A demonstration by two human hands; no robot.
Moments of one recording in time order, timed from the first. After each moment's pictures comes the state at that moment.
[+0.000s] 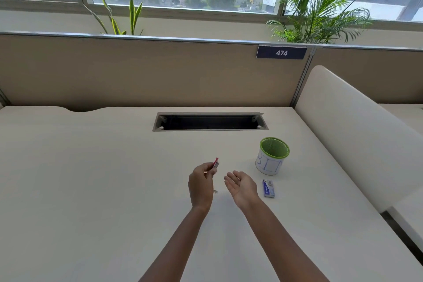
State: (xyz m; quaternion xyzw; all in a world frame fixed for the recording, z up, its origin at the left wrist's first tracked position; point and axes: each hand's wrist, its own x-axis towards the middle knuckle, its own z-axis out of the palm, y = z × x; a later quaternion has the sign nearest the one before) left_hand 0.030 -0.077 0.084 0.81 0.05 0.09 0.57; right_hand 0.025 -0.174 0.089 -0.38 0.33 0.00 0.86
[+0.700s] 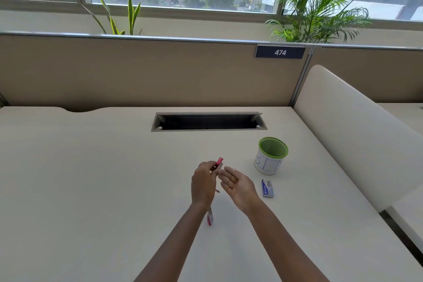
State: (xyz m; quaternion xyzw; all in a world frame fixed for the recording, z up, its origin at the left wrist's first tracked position) left_hand 0.039 -0.082 0.082 0.88 -0.03 0.07 0.47; right_hand 0.025 -0.180 0.082 -0.47 0.23 0.07 0.85
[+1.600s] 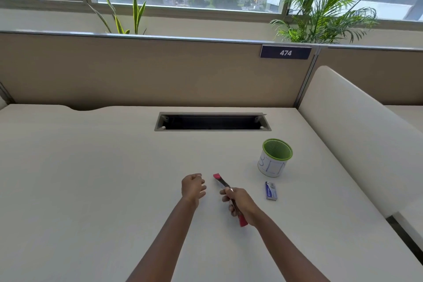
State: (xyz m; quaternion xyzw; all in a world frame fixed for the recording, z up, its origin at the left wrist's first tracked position) left_hand 0.060 -0.055 0.062 0.64 0.25 -0.14 0.71; right_hand 0.013 -0.186 0.055 -0.72 0.16 0.18 0.65
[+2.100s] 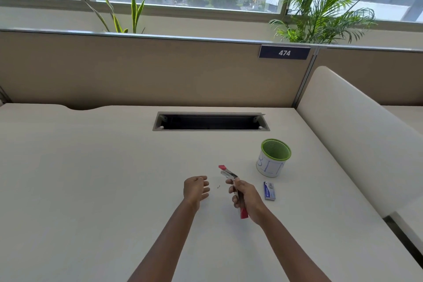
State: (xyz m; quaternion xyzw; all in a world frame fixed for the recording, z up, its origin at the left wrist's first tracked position) left_hand 0.058 -0.062 0.059 0.65 0.23 -0.17 0.70; right_hand 0.018 -0.203 0.054 -0.64 0.15 0.12 0.74
